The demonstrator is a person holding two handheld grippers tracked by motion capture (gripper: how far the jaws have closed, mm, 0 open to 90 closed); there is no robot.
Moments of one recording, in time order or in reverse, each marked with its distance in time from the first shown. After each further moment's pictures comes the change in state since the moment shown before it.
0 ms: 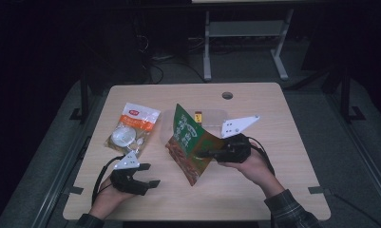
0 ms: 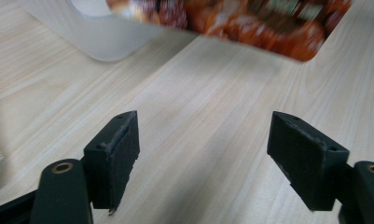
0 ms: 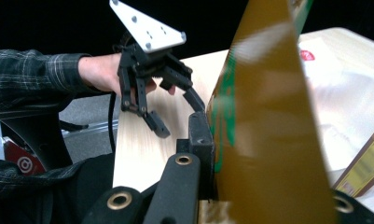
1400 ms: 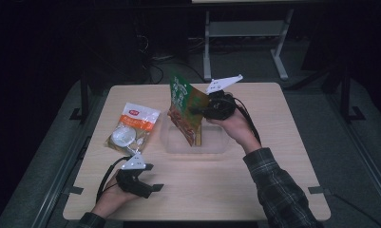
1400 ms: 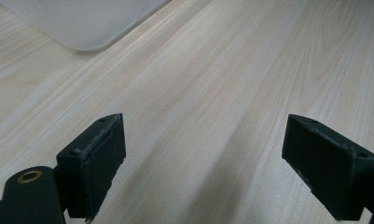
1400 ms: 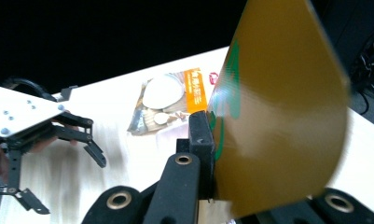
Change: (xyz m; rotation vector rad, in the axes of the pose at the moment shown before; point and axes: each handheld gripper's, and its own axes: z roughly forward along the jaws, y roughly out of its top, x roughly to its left) left arm 0.001 -0.002 0.015 0.044 -0.035 0.037; right arm -0.085 0.059 0.026 0.025 -0.220 0.040
